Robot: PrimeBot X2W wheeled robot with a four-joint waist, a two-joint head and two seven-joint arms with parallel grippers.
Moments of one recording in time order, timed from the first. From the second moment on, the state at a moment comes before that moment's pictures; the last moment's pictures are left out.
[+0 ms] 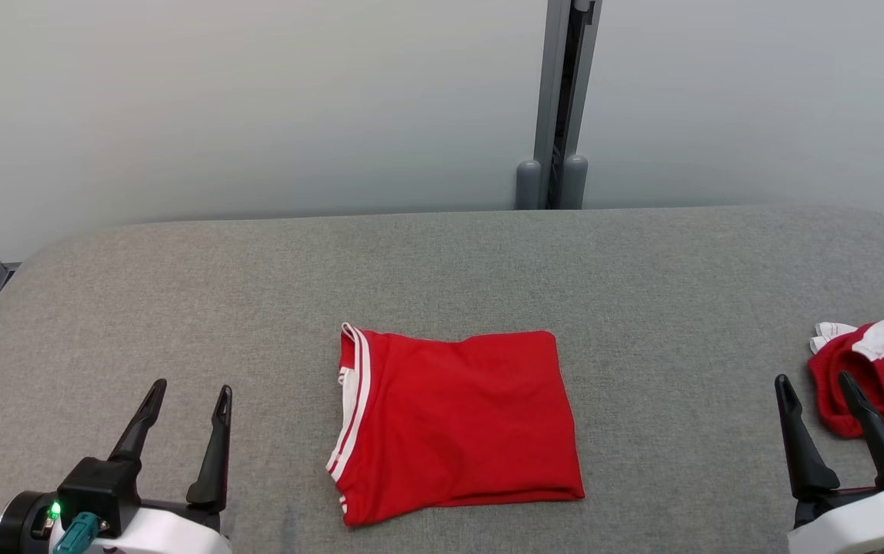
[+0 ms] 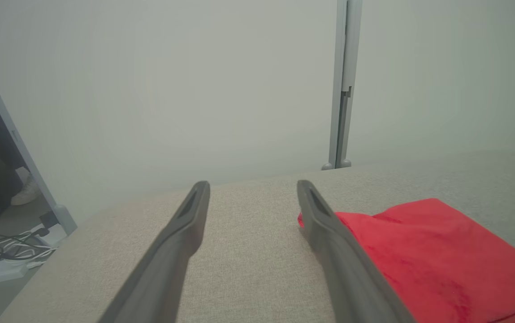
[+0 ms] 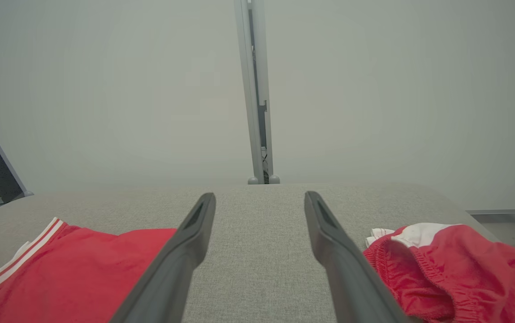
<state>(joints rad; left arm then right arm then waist) 0.04 0.29 -0.20 0.06 -0.30 0.08 -0.17 0.08 -0.18 -0.01 0.01 0.31 0.13 -0.09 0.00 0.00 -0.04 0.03</state>
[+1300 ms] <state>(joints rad) 0.05 0.30 -0.21 0.01 -0.32 0.13 -0.15 0.07 -0.18 0.00 0.02 0.32 0.13 -0.08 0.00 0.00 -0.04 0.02</state>
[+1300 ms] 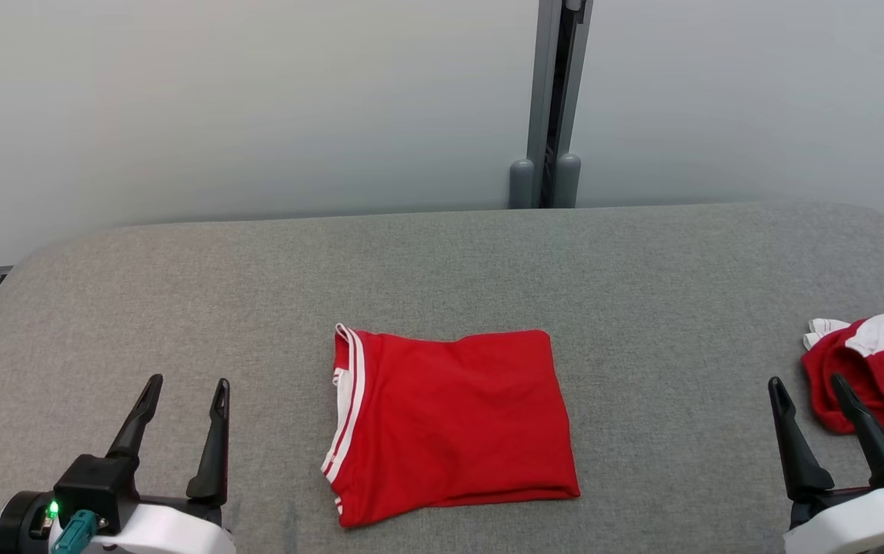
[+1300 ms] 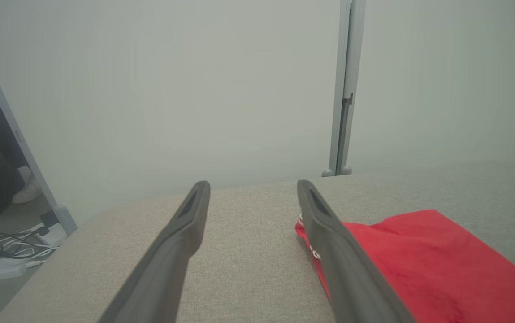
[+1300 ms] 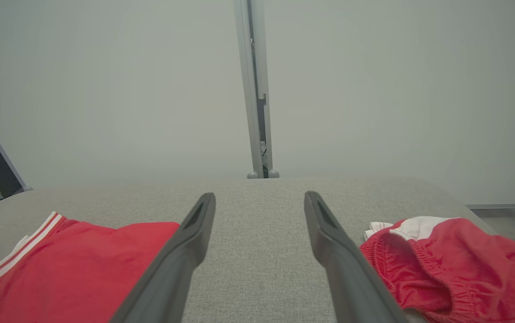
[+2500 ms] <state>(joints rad) -0.16 0.21 -0.27 0.09 -0.31 0.09 -0.26 -0.23 -0.38 0.41 0.28 0.50 0.13 0.17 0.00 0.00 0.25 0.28</state>
